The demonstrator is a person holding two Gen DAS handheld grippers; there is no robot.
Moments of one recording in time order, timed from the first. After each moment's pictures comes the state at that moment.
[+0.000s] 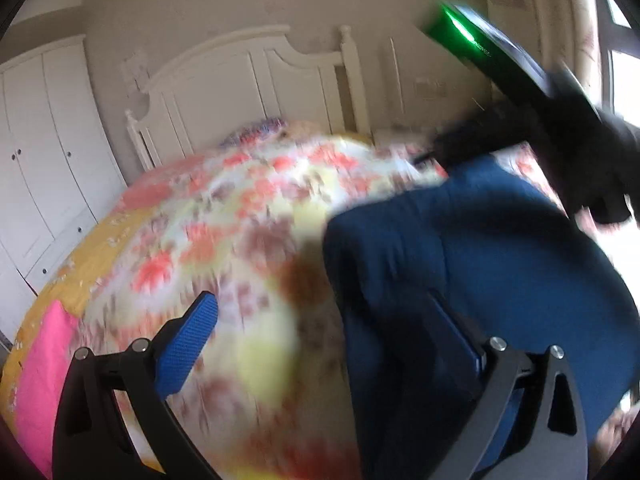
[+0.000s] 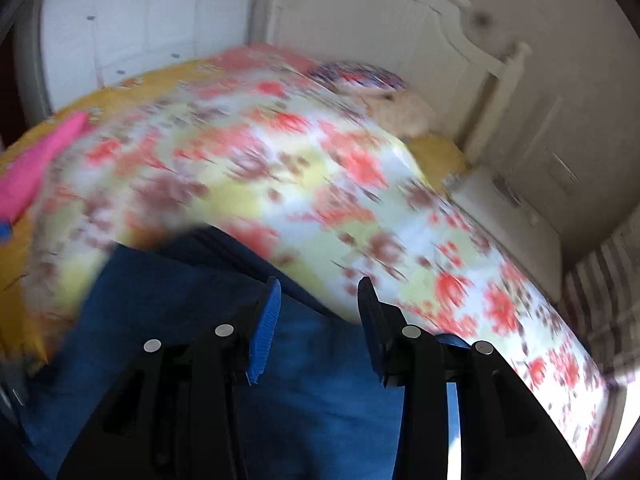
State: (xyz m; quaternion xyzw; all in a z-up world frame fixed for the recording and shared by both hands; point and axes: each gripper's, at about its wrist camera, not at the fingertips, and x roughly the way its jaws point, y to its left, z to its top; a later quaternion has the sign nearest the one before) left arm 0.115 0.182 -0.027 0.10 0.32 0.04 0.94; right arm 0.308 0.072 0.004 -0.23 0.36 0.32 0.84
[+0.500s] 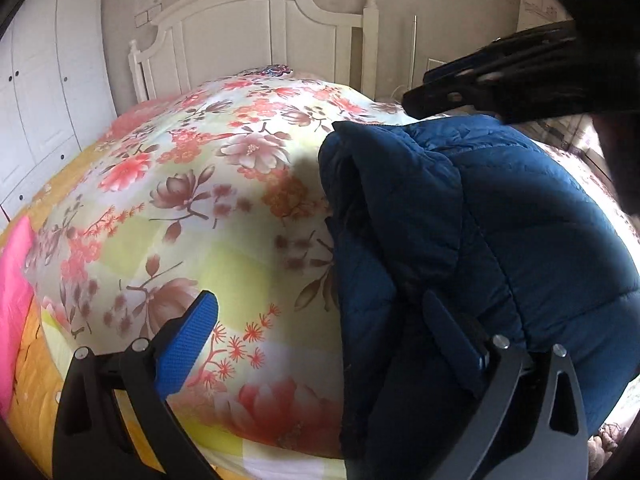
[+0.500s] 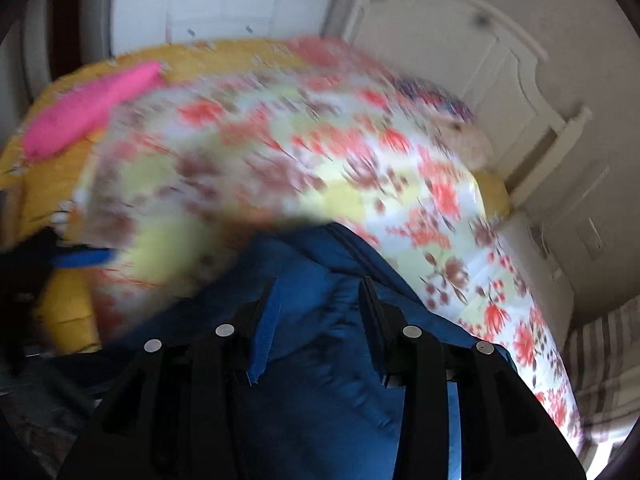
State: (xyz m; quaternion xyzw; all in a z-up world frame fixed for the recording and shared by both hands) left arm 0.112 0.207 -0.073 0.00 0.36 0.04 0.93; right arm 0.223 0.108 0.019 -0.31 0.33 0.39 0.80
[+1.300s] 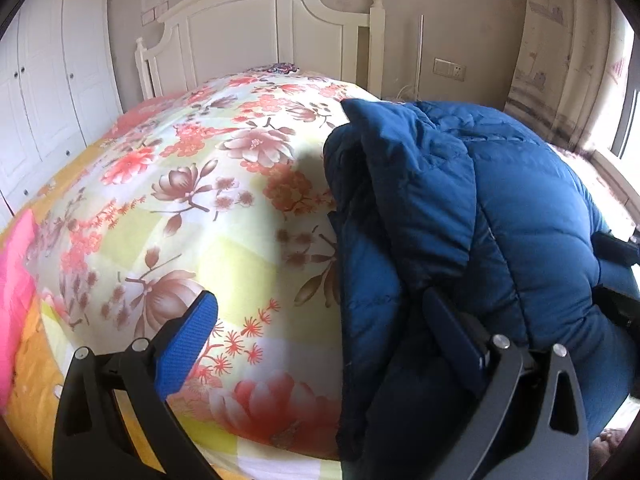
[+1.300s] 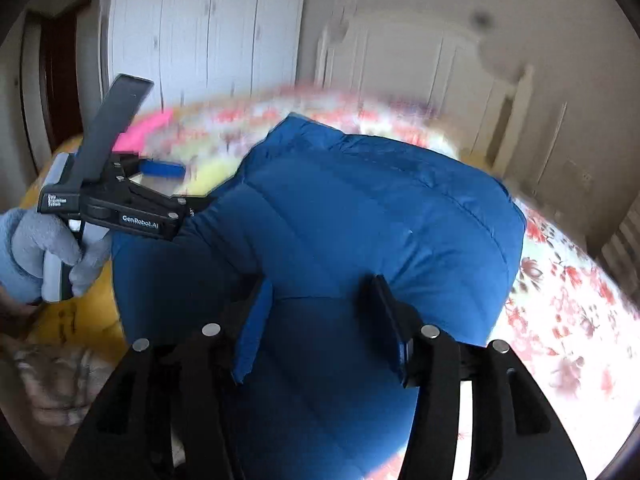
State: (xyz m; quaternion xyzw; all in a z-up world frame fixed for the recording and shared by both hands) left arm 0.109 0.201 -0.077 0.00 0.36 0.05 0.93; right arm 0.128 -0.049 -0.047 -0.10 0.29 0.38 0.87
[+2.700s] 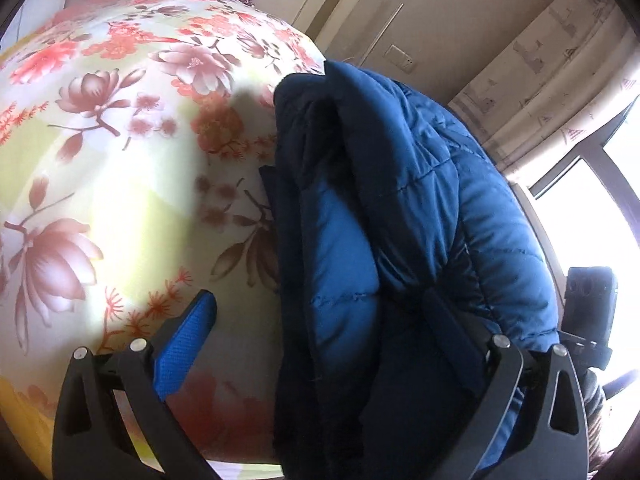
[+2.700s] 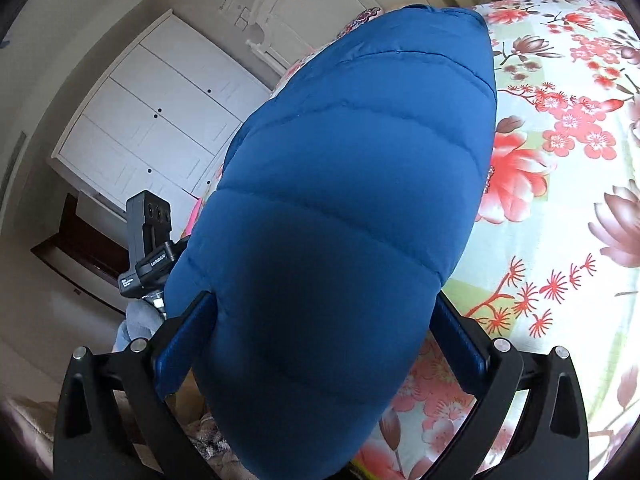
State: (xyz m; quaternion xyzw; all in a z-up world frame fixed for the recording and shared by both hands) left arm 0.139 0.243 -0.102 -0.20 0.43 -0.14 0.87; right arm 0.137 -0.104 -0.074 0.20 0.46 0.40 0.76
